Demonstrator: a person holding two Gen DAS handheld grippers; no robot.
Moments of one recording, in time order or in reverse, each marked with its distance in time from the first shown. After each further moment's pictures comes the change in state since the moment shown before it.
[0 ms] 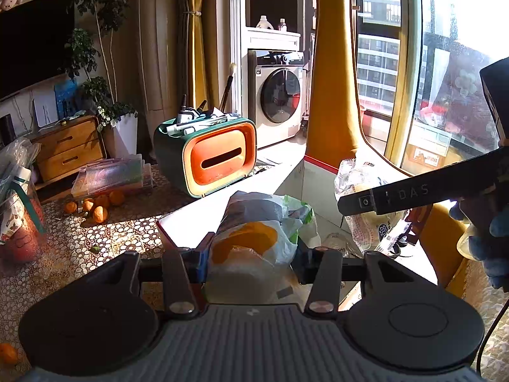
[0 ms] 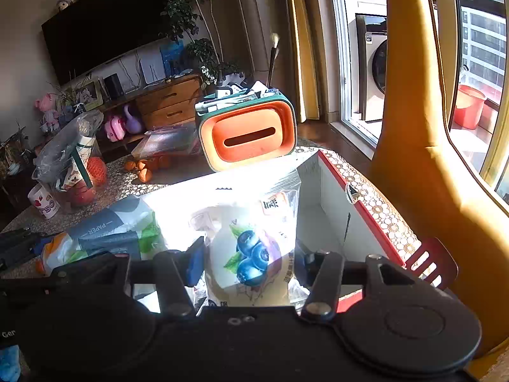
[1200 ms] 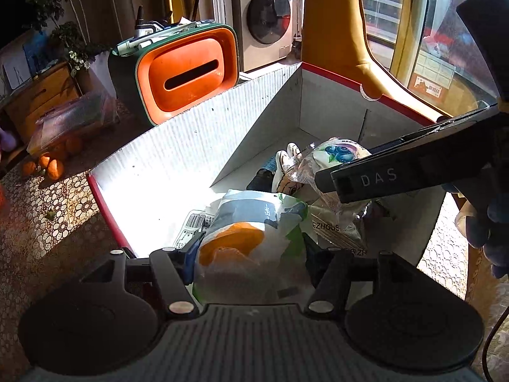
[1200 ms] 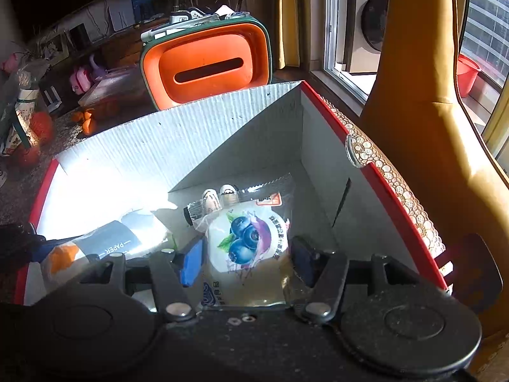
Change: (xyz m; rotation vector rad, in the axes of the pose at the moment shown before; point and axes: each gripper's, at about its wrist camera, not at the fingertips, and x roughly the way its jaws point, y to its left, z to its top) left arm 0.096 -0.016 -0.011 0.048 0.302 -0.031; right arm 0.097 -0.024 -0.006 -0.010 0.207 -0.095
